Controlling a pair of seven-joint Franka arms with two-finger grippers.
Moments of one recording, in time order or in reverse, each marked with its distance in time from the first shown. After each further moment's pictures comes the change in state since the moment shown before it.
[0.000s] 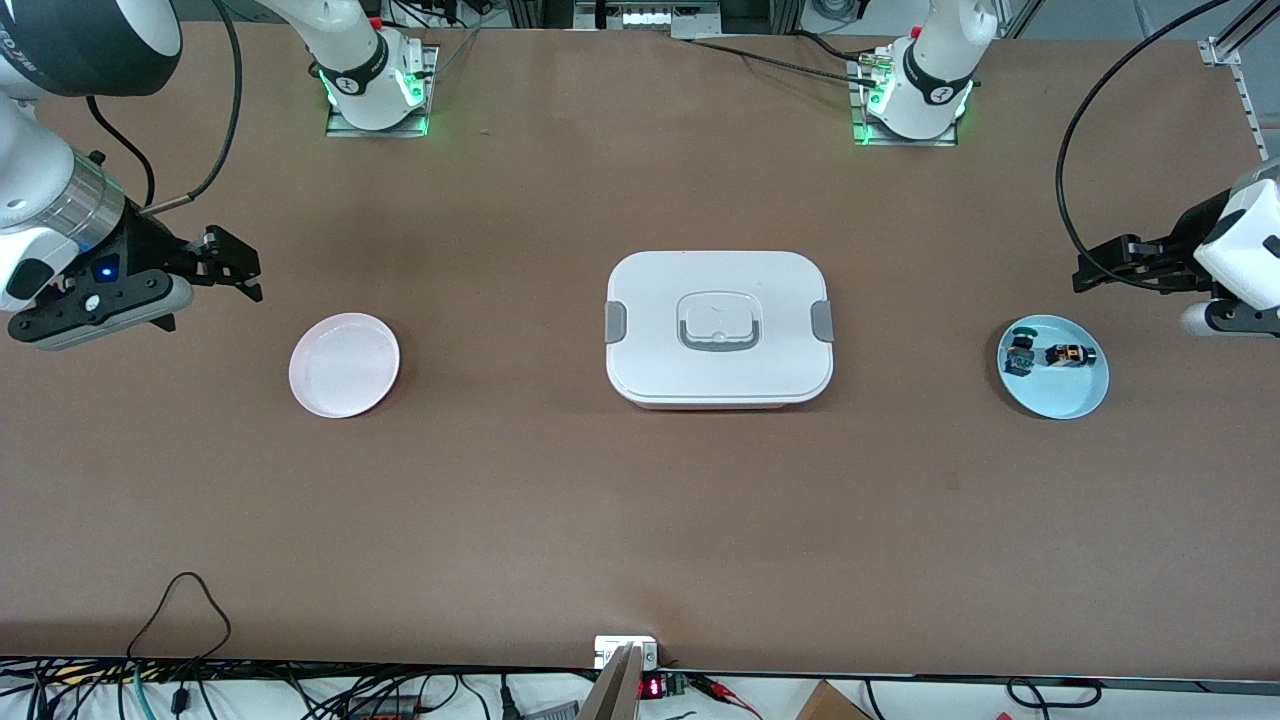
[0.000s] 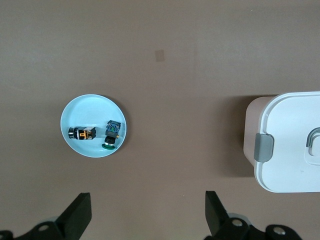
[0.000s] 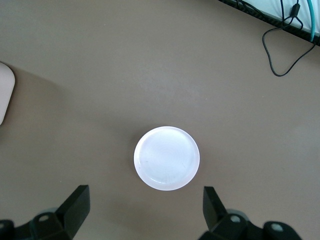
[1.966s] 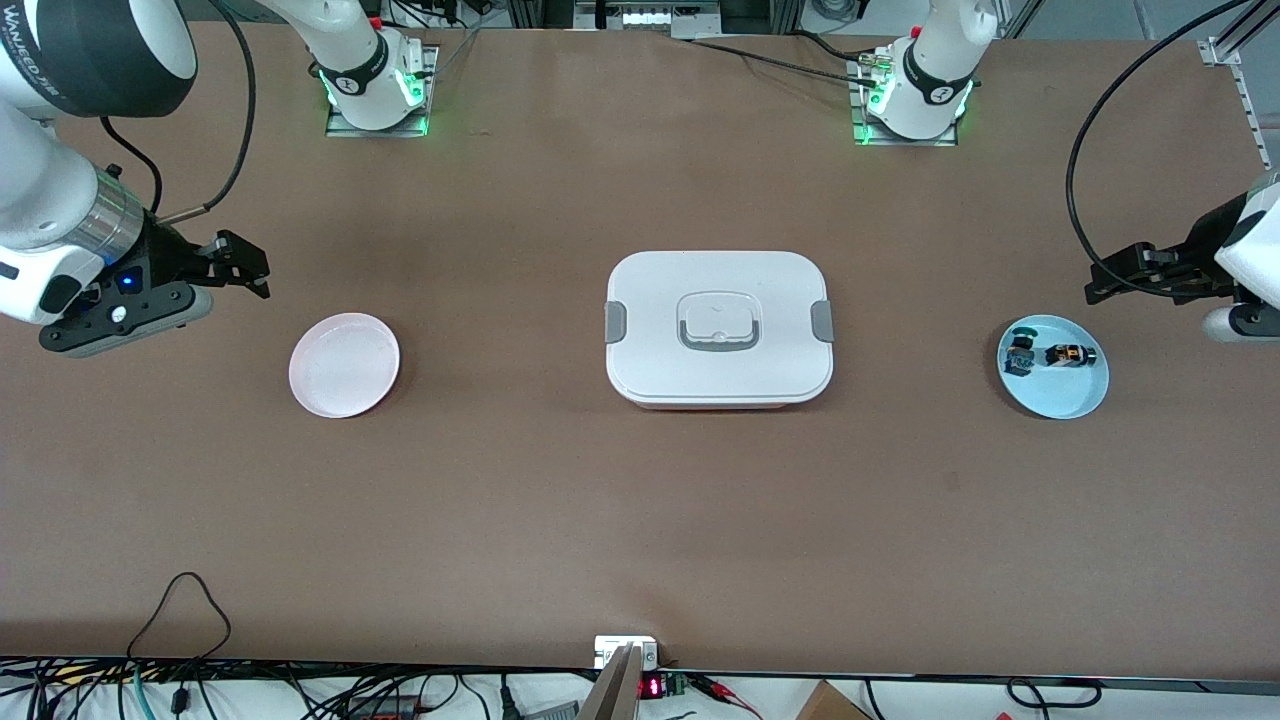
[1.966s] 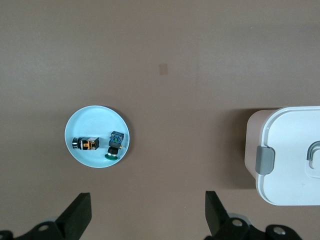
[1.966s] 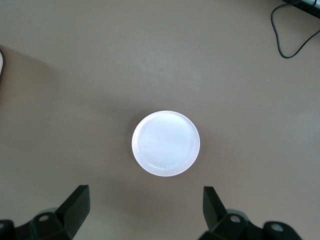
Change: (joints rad) left arm 0.012 0.004 0.000 0.008 0.000 0.036 0.000; right arm 0.004 0.023 0.001 0.001 -0.025 -0.054 0.000
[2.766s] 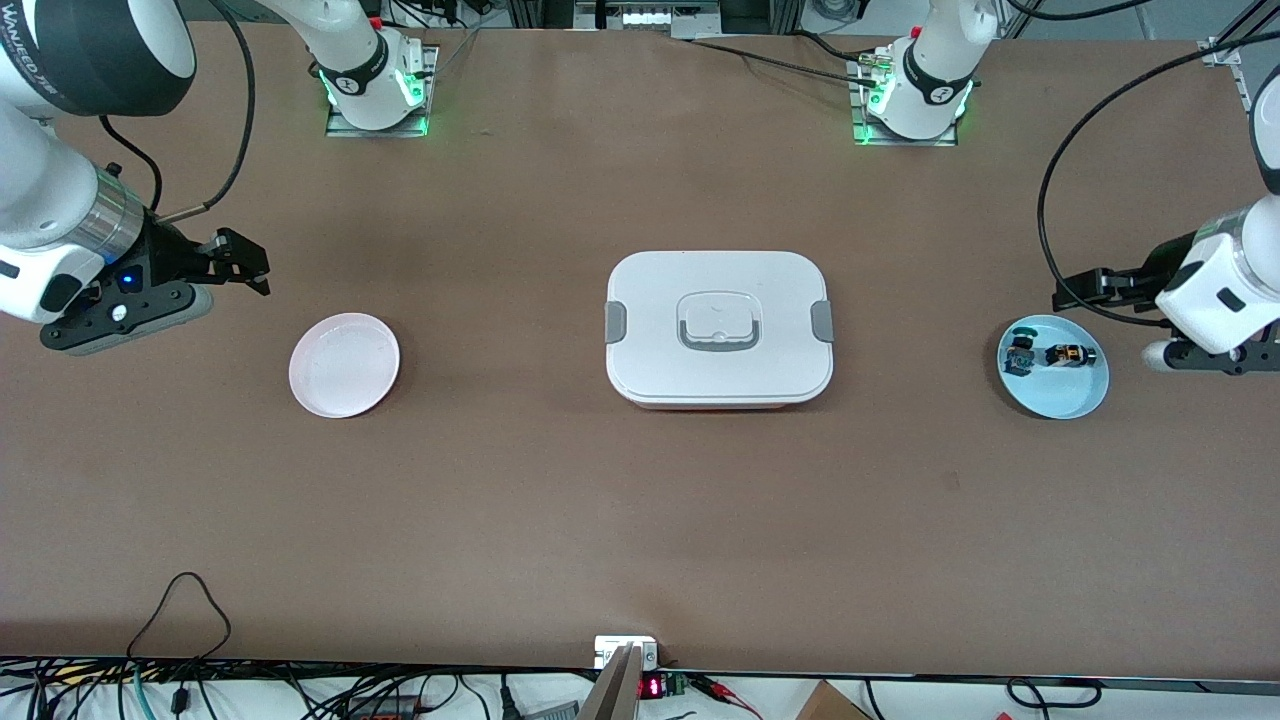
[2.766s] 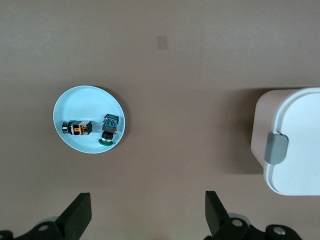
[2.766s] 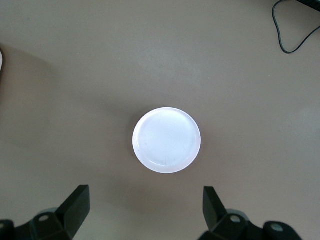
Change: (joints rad) left arm 0.007 0.087 -0.001 -0.002 -0.002 -0.033 0.000; right arm -0.001 -0.001 -0.001 0.000 0.001 -0.014 0.007
